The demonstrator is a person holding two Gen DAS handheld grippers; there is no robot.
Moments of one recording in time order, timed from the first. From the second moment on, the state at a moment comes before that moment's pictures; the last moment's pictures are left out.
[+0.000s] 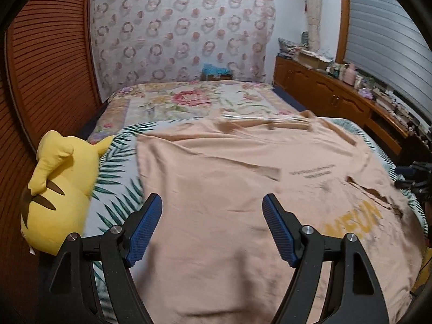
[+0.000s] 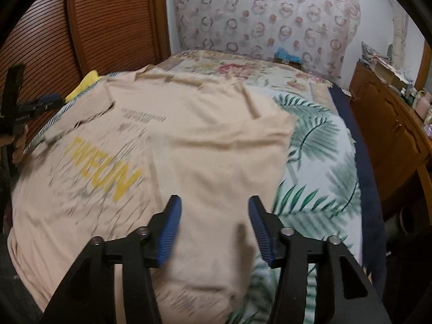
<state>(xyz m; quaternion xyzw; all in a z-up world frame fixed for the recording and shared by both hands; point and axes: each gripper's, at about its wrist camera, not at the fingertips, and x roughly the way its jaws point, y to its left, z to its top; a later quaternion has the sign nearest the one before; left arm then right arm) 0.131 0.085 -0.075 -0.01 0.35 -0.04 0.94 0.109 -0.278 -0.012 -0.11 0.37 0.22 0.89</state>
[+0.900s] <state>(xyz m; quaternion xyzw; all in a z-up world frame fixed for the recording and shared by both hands) 0.221 0.158 -0.107 0.00 0.41 0.00 0.91 0.248 -0.277 -0.037 -0.08 0.39 0.18 0.90</state>
